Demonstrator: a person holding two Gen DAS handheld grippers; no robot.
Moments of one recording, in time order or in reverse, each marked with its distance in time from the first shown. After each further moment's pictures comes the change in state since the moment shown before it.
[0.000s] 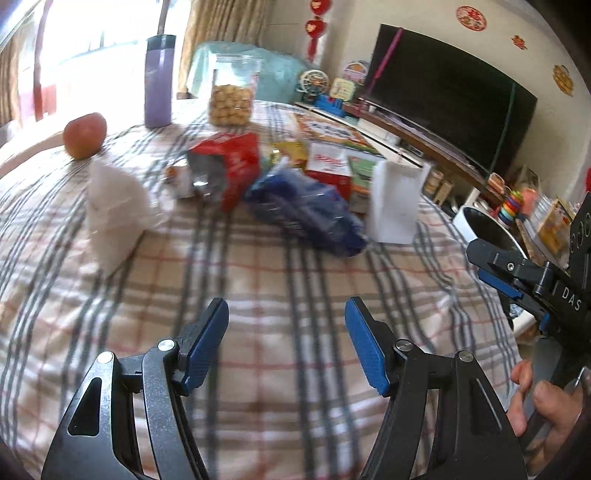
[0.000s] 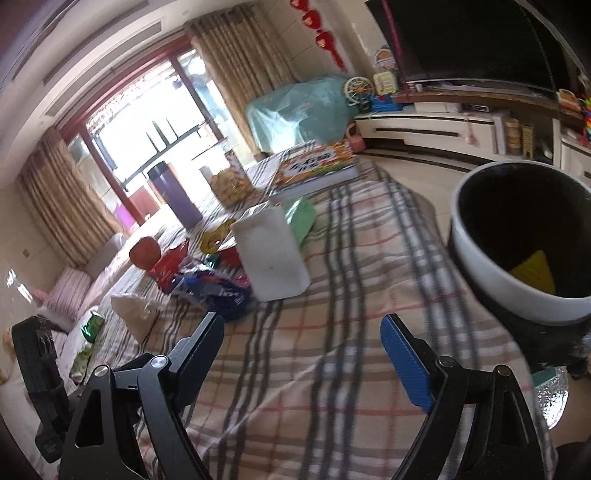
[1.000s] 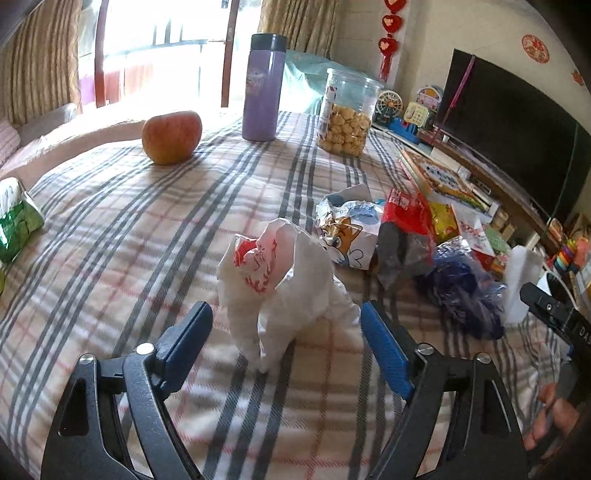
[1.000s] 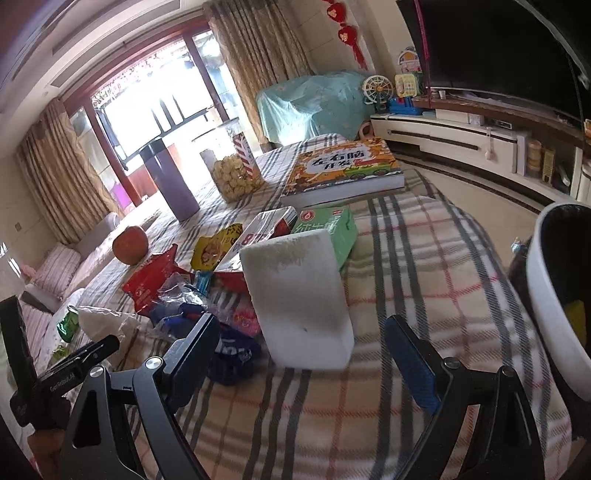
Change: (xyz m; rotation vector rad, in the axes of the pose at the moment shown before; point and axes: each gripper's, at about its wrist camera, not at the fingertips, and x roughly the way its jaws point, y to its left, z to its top) left arm 0.023 0.104 0.049 -0.123 -0.049 0.208; right arm 0.077 0.031 0.030 -0.096 0.028 -0.027
